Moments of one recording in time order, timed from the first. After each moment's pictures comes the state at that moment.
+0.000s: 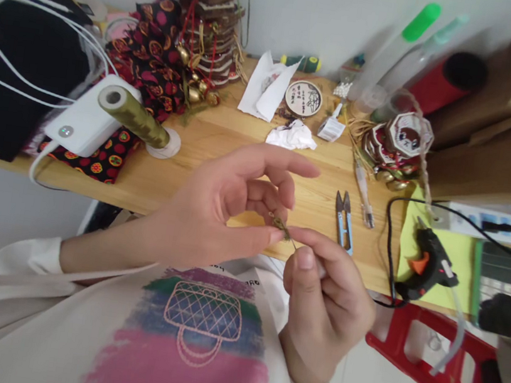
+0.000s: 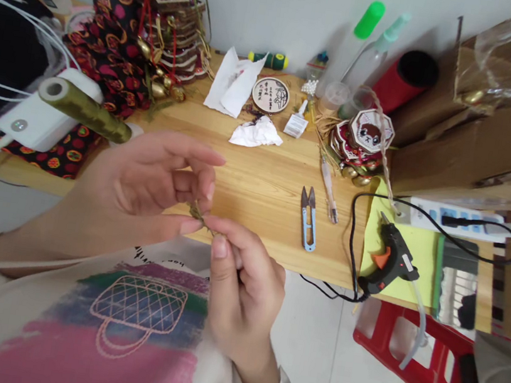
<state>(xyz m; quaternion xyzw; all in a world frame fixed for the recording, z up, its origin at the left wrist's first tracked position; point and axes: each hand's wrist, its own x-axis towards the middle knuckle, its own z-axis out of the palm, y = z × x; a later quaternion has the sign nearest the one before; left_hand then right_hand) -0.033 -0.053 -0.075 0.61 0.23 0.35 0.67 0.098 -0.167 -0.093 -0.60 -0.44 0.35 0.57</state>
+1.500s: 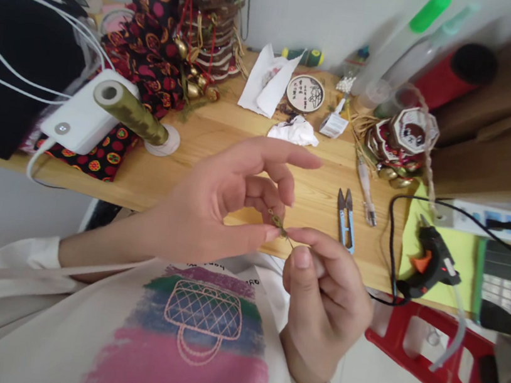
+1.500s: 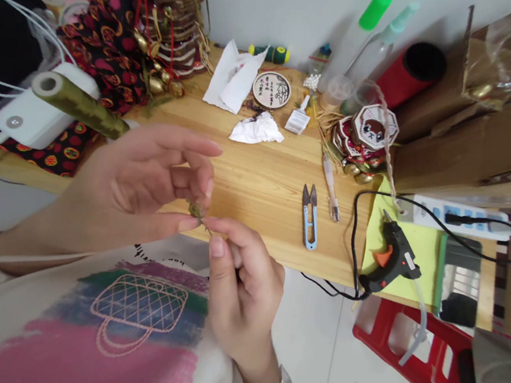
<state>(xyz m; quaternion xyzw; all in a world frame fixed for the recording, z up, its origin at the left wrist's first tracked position) -0.035 -0.048 -0.079 0.62 0.22 0.34 0.67 0.100 -0.165 -0.094 -0.60 -0.45 0.35 0.56</state>
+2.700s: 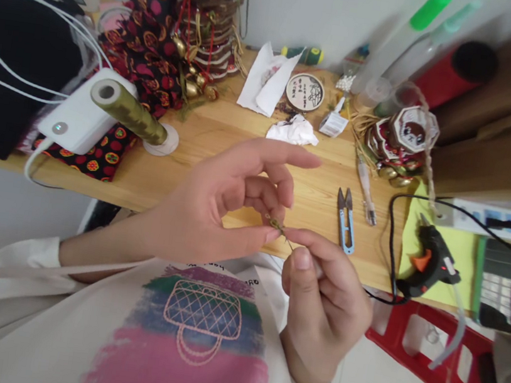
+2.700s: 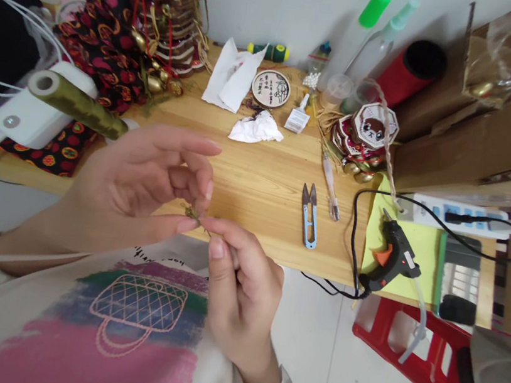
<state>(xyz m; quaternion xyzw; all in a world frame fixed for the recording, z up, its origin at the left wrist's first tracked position) -0.037 -0.050 -0.083 0.62 0.22 0.35 0.67 0.100 -0.166 -0.093 -0.59 -0.46 0.36 0.56</state>
